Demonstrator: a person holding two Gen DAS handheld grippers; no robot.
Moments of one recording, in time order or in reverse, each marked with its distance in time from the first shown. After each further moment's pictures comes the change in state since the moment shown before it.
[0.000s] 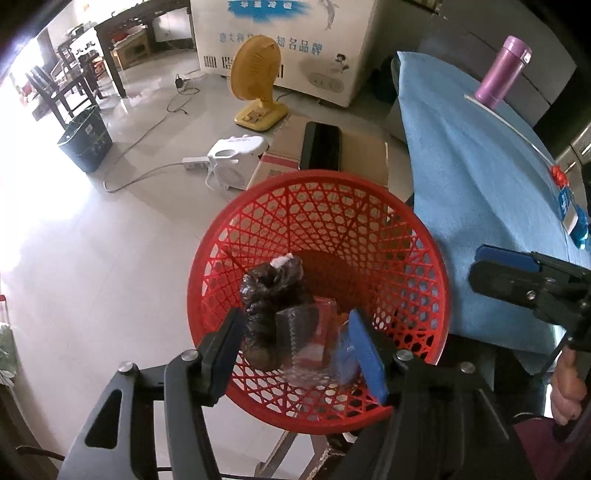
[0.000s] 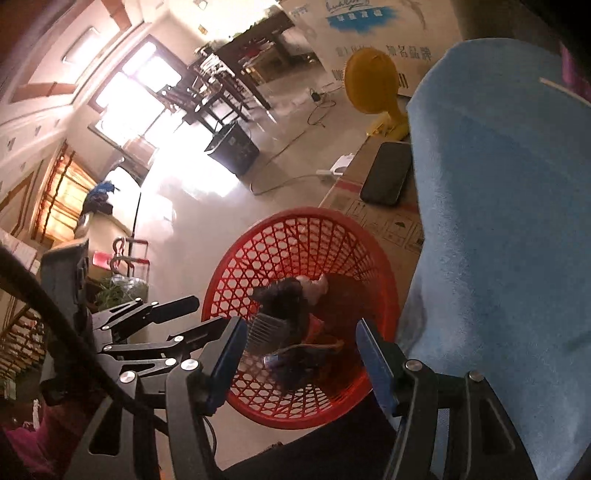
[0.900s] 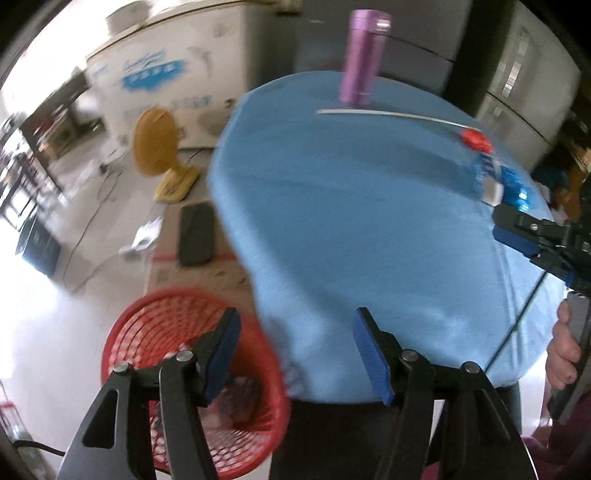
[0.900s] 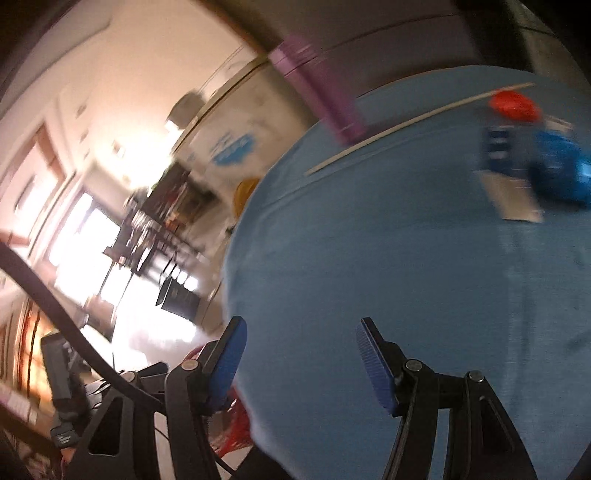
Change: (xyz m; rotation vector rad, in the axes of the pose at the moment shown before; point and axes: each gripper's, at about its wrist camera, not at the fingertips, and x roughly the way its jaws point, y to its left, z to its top) left arm -0.043 -0.185 0.044 0.356 -0.123 -0.122; right arm -0.211 -0.157 -0.069 0.416 -0.502 -0.166
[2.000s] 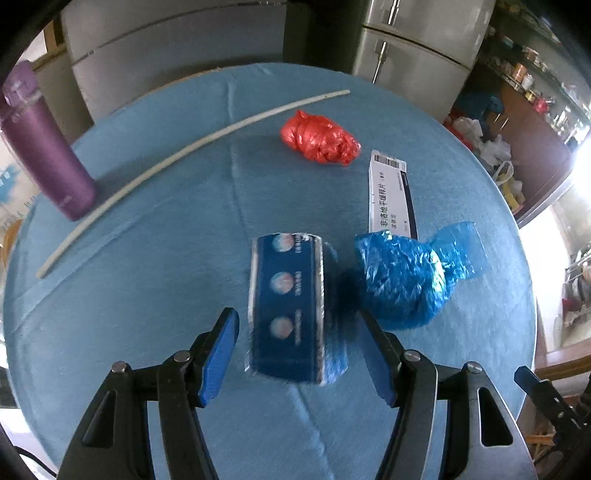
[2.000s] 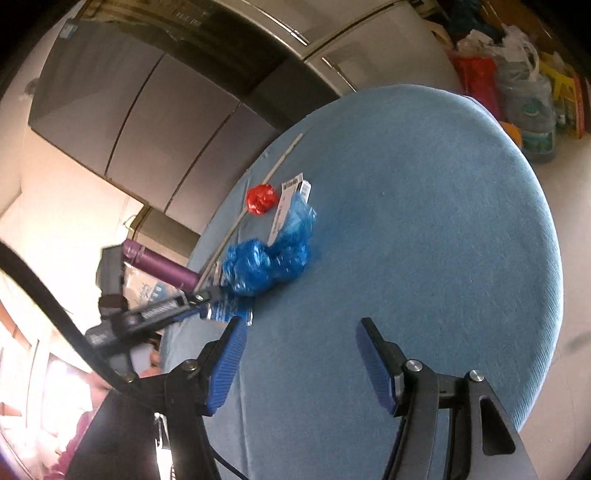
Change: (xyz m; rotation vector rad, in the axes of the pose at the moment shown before) left arm 0.152 -0.293 0.185 0.332 0.104 -0.216; right arm -0.165 -0.231 -0.001 0.477 -0.351 -0.157
